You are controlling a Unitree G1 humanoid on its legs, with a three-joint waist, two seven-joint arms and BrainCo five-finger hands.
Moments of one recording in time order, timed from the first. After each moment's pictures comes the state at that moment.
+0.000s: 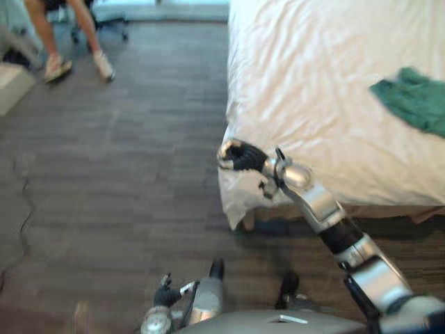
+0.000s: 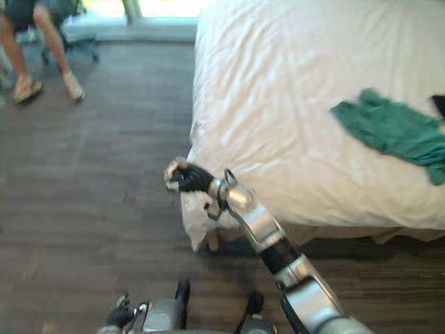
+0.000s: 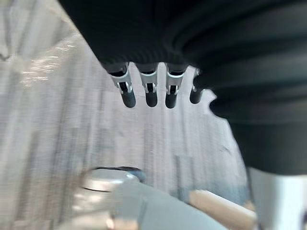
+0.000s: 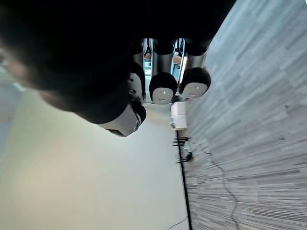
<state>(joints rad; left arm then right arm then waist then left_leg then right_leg) 0.14 0.12 0.08 0.87 0.03 -0.16 0.13 -0.74 -0.18 0.44 0.28 0.22 0.07 0.37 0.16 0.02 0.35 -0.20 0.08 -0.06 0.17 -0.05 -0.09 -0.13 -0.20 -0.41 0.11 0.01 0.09</state>
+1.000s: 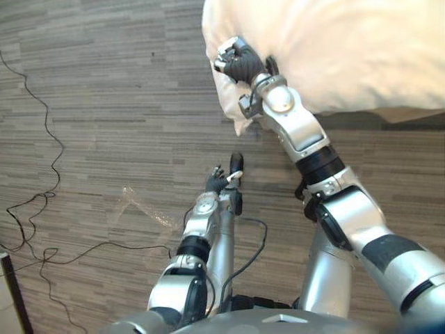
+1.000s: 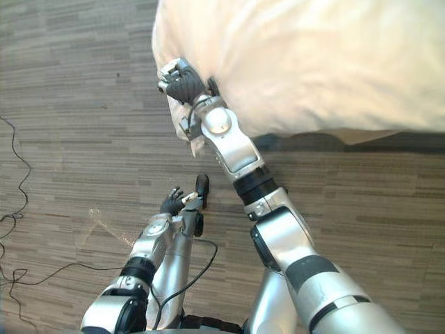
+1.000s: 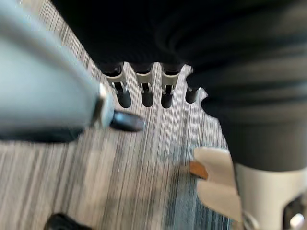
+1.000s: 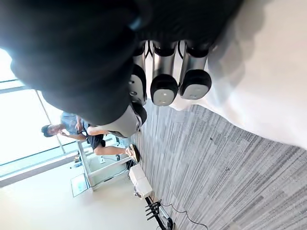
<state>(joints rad) -0.50 -0.14 0.17 0.74 -0.12 0.12 0.10 -1.19 -0.04 0.29 0.57 0.13 0.25 -0.03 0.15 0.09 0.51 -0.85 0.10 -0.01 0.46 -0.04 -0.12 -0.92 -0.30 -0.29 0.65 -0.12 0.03</state>
